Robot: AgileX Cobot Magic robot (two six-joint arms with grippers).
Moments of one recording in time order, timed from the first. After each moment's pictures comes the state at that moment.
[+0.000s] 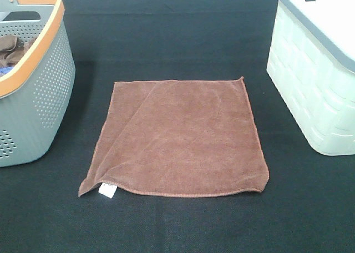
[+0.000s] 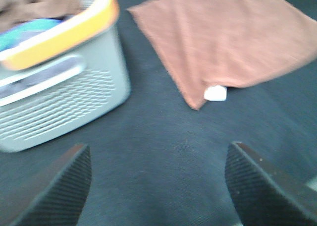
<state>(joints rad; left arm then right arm) -0.26 0.06 -0.50 -0.09 1.05 0.14 0.22 0.13 -0.50 0.07 1.07 -0.09</state>
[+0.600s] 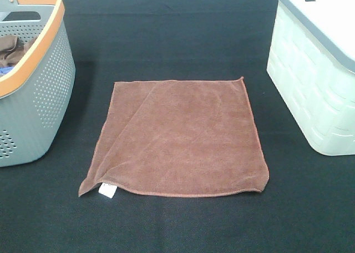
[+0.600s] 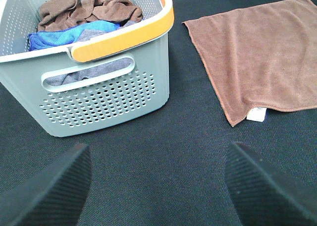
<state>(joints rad) -0.09 0.00 -0.50 -0.09 1.05 0.14 -0.05 0.00 -0.50 0.07 1.07 -0.09</state>
